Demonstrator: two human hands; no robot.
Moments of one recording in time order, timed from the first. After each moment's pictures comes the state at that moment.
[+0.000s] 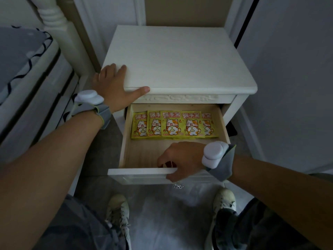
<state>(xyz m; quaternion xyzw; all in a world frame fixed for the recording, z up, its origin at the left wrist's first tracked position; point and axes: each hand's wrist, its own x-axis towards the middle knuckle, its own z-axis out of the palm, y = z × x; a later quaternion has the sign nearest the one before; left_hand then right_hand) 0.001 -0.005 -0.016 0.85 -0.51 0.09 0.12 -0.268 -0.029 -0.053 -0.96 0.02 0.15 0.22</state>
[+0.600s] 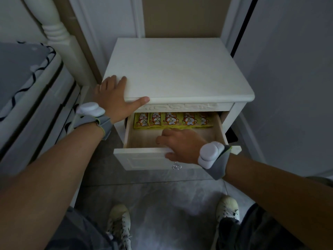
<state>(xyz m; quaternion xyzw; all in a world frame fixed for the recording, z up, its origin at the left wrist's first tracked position) 0.004 -0.007 -0.016 0.84 -0.52 0.09 0.11 -0.252 -0.055 -0.053 -0.99 0.11 0.00 0.01</state>
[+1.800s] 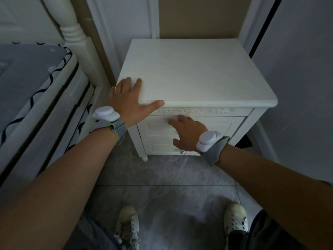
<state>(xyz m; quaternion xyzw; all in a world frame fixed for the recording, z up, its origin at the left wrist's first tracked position) 0.005 -0.005 -0.019 0.85 -0.51 0.06 0.11 -0.202 -0.091 -0.074 -0.96 0.28 0.02 0.06</state>
